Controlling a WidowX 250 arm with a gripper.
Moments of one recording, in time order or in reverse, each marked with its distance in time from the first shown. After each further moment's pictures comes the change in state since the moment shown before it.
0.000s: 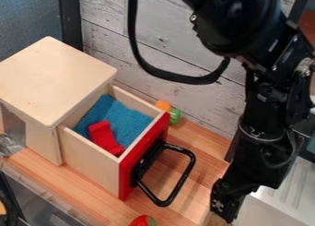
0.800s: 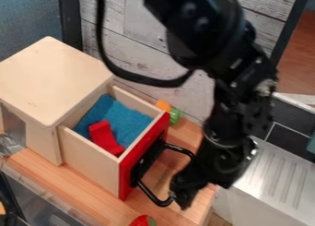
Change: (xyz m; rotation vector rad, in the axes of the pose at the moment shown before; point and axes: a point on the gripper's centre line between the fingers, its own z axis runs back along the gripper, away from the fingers) arm -0.047 -0.013 -0.008 0.032 0.163 -0.102
